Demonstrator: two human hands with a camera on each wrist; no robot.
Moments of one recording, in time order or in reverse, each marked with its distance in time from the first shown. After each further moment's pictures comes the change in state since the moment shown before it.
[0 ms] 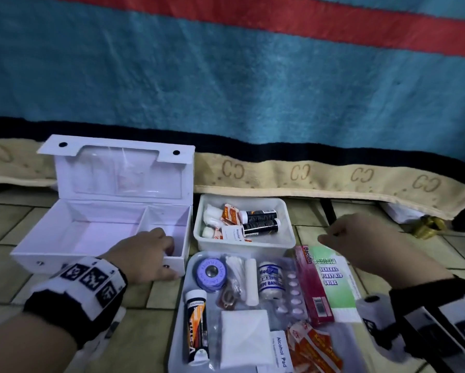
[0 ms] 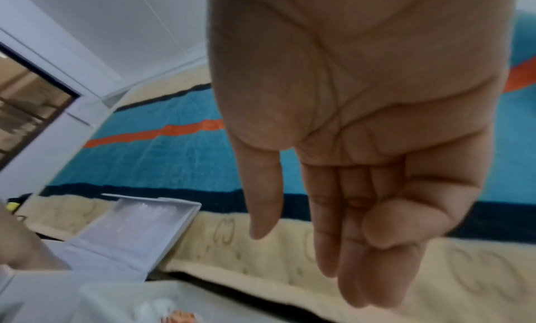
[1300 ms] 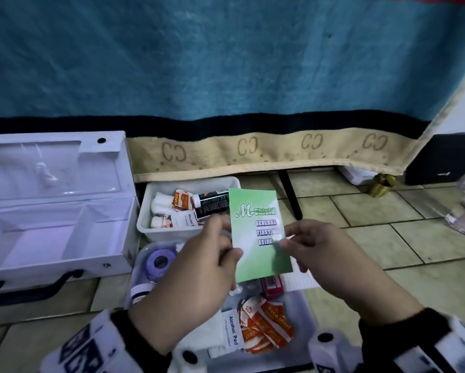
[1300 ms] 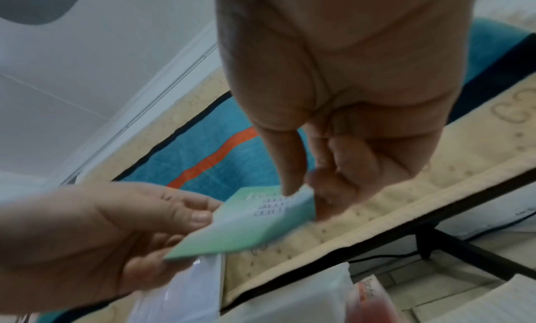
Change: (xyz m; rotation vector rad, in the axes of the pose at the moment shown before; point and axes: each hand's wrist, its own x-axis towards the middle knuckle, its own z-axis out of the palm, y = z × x) left_hand -0.043 0.186 -0.007 -0.958 0.282 0.290; right_hand -0.048 0.037 0.036 0.837 -0.082 0.032
